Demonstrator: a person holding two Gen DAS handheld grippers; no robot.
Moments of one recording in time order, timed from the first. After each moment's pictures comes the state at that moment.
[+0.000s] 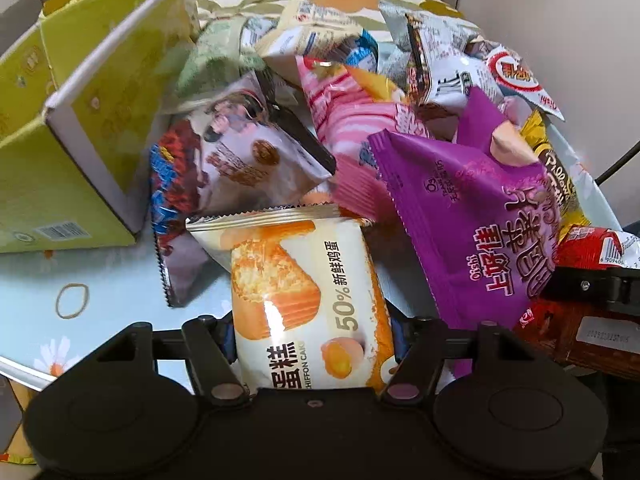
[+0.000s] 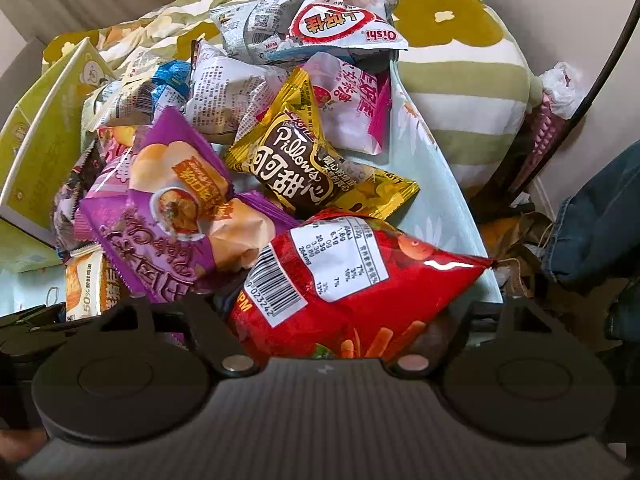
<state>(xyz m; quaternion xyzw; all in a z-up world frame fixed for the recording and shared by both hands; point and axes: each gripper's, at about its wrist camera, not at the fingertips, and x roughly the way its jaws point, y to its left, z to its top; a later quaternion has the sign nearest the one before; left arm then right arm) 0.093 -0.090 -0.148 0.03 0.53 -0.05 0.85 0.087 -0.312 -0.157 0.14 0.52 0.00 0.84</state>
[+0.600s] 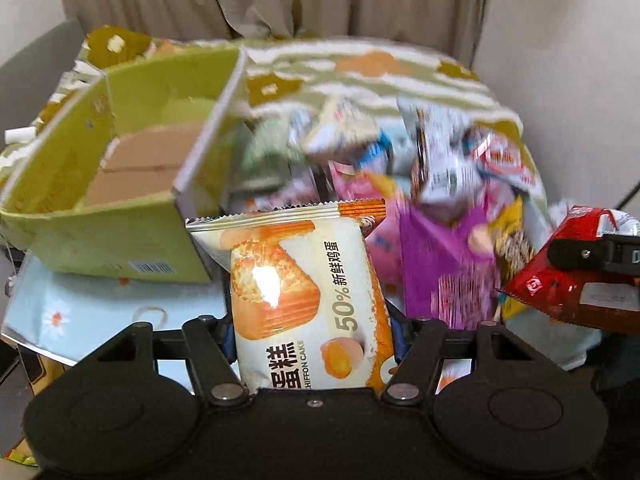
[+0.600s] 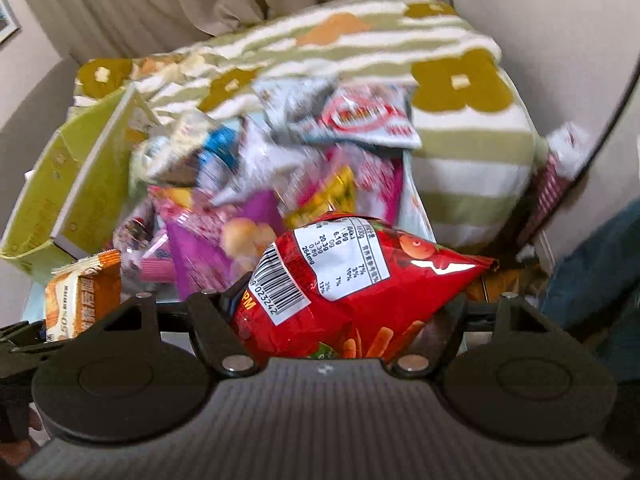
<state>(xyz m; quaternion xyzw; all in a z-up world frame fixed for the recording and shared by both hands) 0.056 -0.063 -0.057 0.01 0.46 -0.01 0.89 0.080 -0.314 -0.086 0.12 0.45 0.04 0.88</state>
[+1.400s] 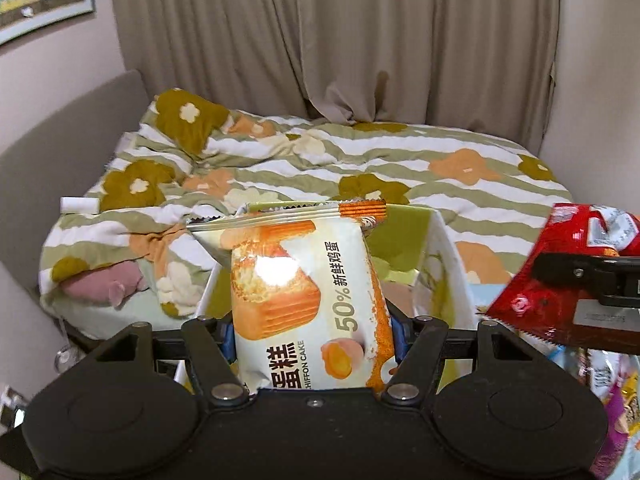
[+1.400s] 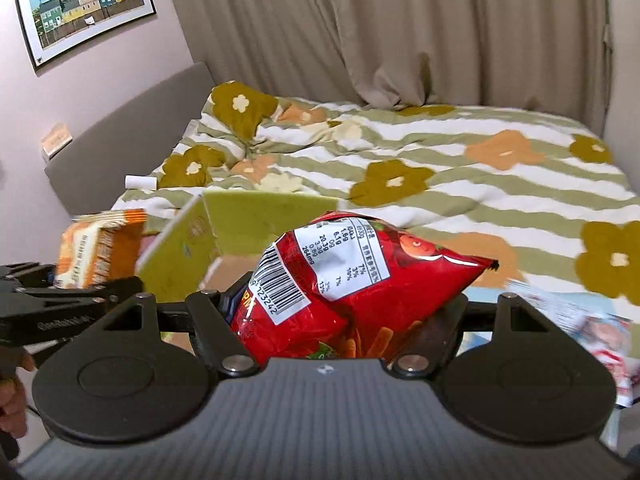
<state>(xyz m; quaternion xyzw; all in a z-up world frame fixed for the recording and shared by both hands) 0.212 0.137 0.022 0.02 0.38 0.04 0.92 0.235 -0.088 0.010 0.05 0.35 0.20 0.91</state>
